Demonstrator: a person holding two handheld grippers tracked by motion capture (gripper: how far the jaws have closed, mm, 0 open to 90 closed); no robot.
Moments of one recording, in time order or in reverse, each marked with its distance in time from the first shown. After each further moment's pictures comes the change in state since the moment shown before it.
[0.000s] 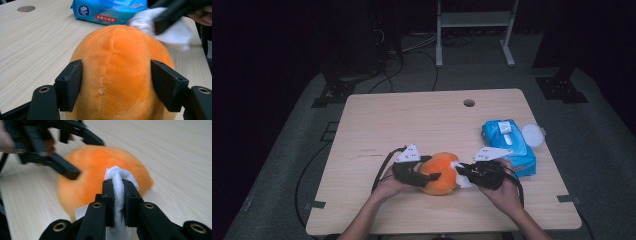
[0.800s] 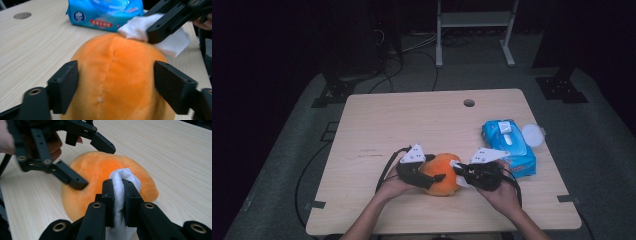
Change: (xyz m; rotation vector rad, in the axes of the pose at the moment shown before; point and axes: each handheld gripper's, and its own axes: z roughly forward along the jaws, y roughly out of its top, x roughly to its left) left arm -0.006 0.007 0.003 -0.002 0.002 0.019; right arm 0.016 0.006 -0.002 -0.022 -0.009 -0.063
